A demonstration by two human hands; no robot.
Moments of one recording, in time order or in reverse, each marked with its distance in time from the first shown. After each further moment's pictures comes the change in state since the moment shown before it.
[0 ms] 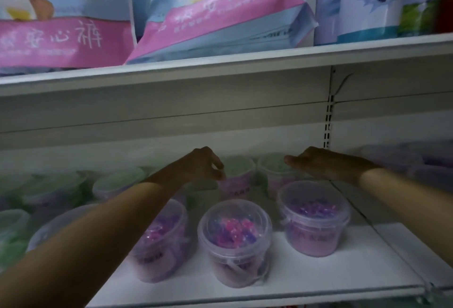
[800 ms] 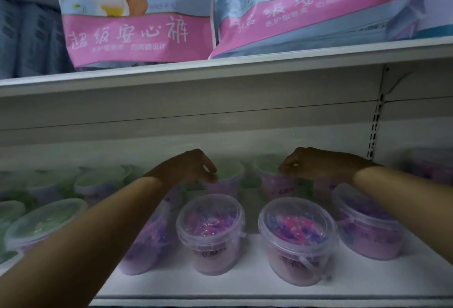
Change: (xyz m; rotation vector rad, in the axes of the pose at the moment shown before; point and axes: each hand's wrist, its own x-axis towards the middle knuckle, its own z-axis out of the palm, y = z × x) left_hand -0.051 -0.102 -0.036 -0.078 -0.023 -0.138; right_hand 0.040 -0.095 0.046 -0.184 -0.066 -0.210
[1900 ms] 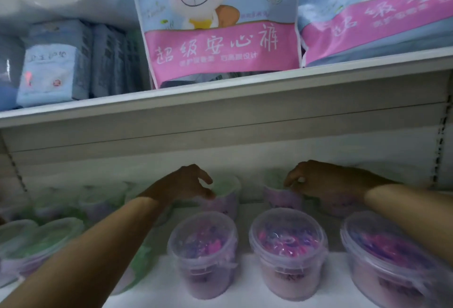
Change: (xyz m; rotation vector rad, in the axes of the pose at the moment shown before) left_hand -0.028 -0.121 -0.047 0.138 0.037 -0.086; right_hand 0.046 -0.107 0.030 -0.155 0.039 -0.055
